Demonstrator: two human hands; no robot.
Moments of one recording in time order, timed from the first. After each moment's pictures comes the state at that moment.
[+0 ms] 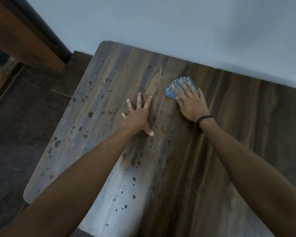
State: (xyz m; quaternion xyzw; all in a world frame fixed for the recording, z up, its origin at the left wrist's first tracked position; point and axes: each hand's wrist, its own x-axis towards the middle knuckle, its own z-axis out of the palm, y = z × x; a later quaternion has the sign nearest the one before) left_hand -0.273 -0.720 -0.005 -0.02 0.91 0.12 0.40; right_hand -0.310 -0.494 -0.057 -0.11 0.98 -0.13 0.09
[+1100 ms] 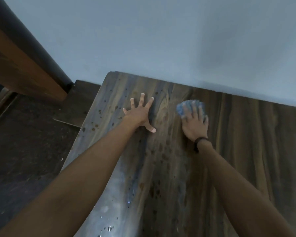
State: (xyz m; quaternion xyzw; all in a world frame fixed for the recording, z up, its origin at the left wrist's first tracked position) left_hand -0.366 -0.780 0.014 0.08 0.93 0.06 0.36; right_hand -0.306 -0.550 -0.051 0.09 0.97 -0.19 0.11
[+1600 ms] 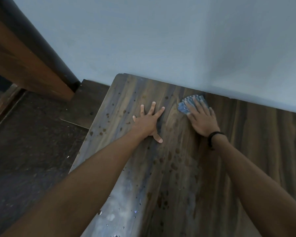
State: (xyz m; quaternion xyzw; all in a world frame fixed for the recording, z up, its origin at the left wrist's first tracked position) left_hand -0.373 -0.785 -0.005 0.11 0.92 0.07 0.36; right_hand -0.368 -0.538 -0.054 -0.01 0.98 -0.16 0.13
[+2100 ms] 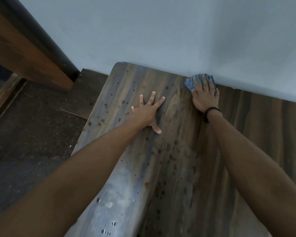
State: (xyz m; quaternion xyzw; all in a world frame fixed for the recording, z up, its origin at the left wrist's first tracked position) left_hand -0.378 -0.786 -0.008 0.11 0.93 0.06 0.36; right_hand -0.418 -0.544 -0.041 0.08 0.97 -0.20 0.13
